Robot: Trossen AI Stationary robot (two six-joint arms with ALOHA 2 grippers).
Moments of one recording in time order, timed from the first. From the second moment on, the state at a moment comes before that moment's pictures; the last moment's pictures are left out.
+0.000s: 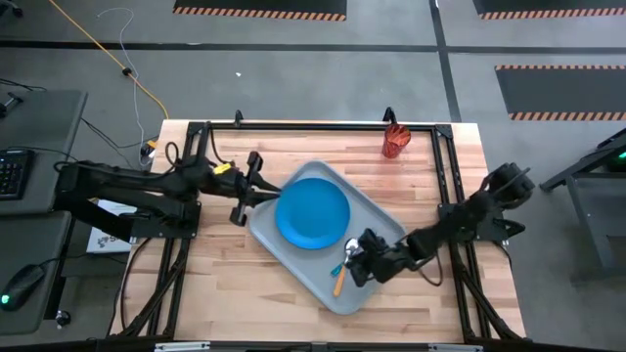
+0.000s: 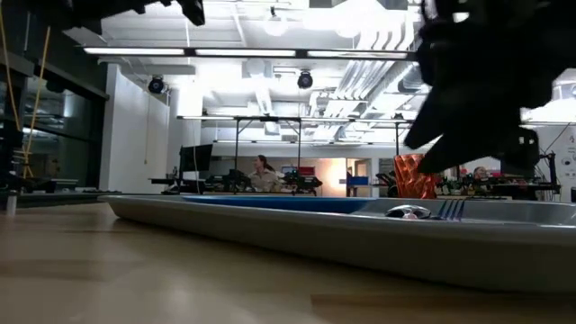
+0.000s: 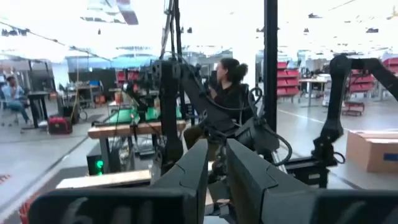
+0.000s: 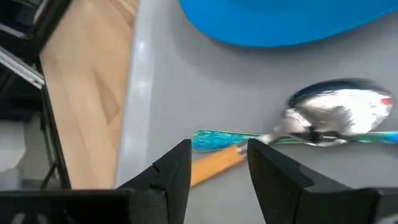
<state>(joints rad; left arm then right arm) 0.06 0.96 0.50 0.67 0.26 0.01 0.55 1.61 0.76 0.04 0.41 1.26</state>
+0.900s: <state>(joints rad) 0.05 0.97 0.50 0.65 0.25 0.04 0.51 1.97 1.34 -0.79 0.40 1.57</state>
